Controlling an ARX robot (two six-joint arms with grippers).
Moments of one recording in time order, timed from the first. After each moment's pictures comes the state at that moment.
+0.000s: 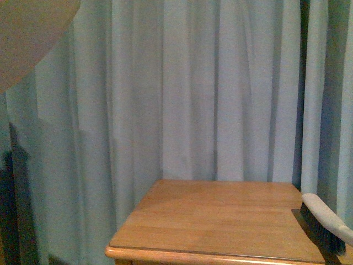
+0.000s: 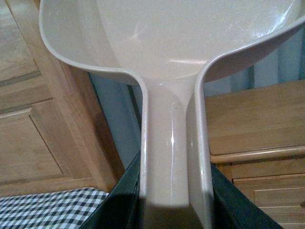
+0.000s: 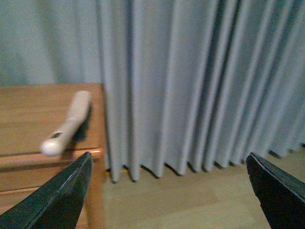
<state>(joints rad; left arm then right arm) 0.02 0.29 0.30 0.12 0.13 0.26 0.18 0.20 0.04 0.19 0.53 -0.06</state>
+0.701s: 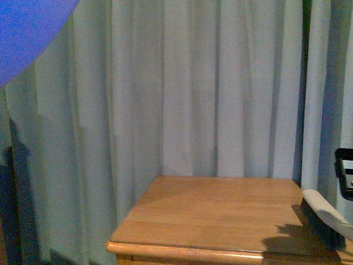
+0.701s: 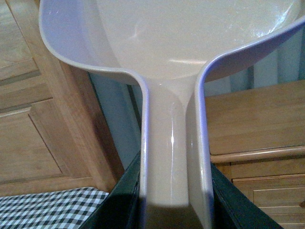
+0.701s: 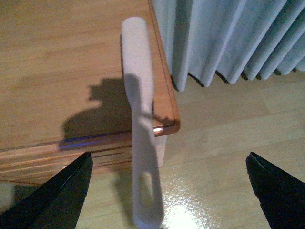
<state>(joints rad) 0.02 0.29 0.30 0.12 0.13 0.26 0.24 1.43 1.01 -0.20 0.34 0.30</state>
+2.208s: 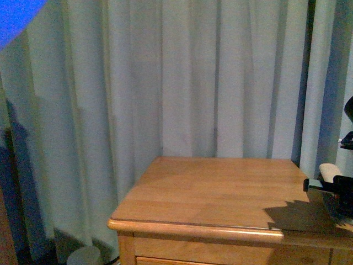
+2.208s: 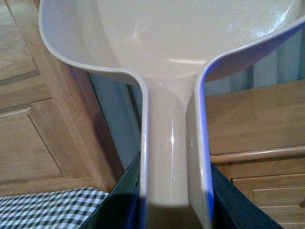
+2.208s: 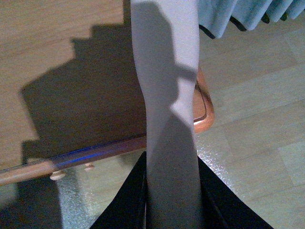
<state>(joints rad) 0.02 0.29 0.30 0.12 0.13 0.26 0.20 1.77 1.14 -0.14 0.30 0.40</state>
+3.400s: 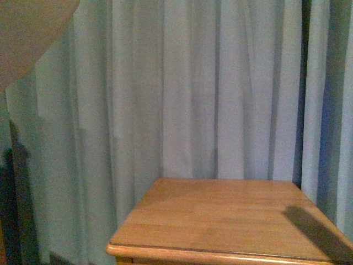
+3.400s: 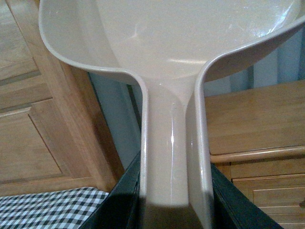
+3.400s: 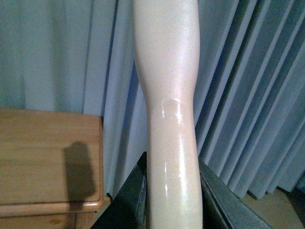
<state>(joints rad) 0.02 0.29 0.30 0.12 0.13 0.26 0.45 0.54 0.35 0.40 0.74 -0.32</state>
